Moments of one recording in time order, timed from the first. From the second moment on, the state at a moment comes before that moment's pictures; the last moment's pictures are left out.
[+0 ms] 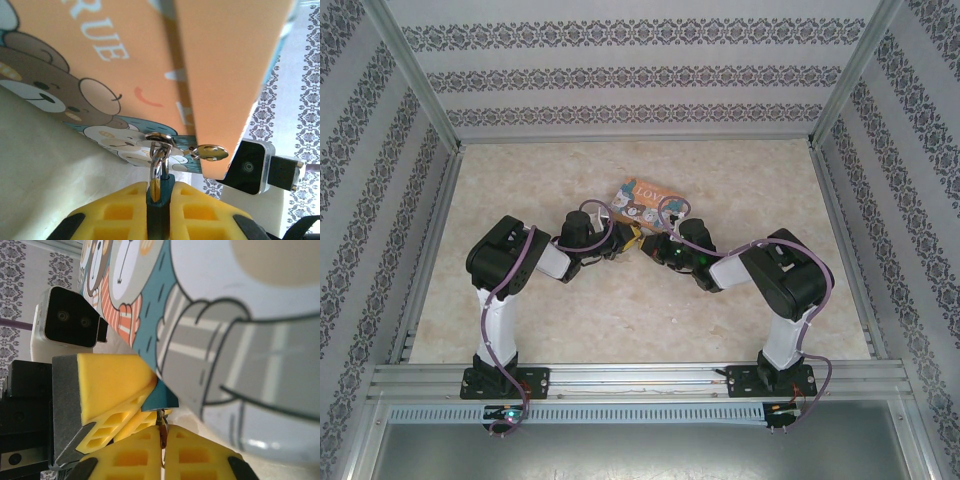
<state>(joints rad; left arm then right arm) -0.41 2.05 0.77 0.95 0.64 -1.29 0.54 1.84 0.64 0.74 -0.42 1.07</state>
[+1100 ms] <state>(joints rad) -0.44 1.68 0.72 0.44 0.53 -1.45 0.76 1.14 0.60 0.15 0.01 -0.41</state>
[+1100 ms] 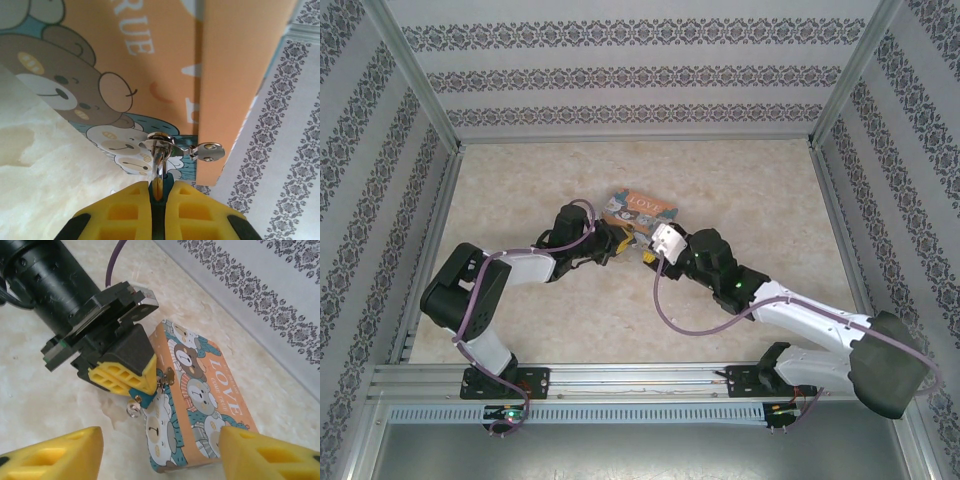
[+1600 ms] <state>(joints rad) -0.46 1.65 0.71 0.45 0.52 -1.68 0.75 1.12 0.66 -0.01 -0.07 -0.73</state>
